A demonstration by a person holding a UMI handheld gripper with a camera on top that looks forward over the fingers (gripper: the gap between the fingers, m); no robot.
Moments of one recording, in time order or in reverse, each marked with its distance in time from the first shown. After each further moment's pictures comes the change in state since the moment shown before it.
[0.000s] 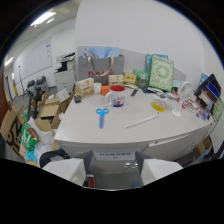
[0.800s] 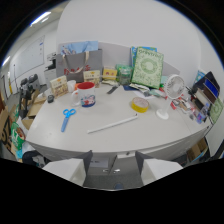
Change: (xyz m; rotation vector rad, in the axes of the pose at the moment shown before) arm 0.134 -0.010 0.066 -0.023 0.069 -0.007
